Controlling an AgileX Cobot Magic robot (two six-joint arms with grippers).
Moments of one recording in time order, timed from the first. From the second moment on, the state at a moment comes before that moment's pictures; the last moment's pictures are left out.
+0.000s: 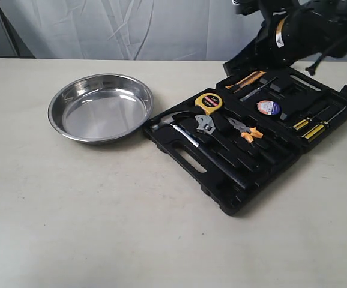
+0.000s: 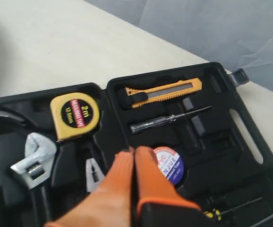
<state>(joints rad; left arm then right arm) -0.03 0.00 0.00 0.02 0.24 -0.02 0.40 1.65 -1.15 -0.55 0.40 0.37</state>
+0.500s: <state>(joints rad) -0.03 0.00 0.00 0.02 0.24 -0.02 0.41 1.21 -0.89 -0.37 0.41 0.33</state>
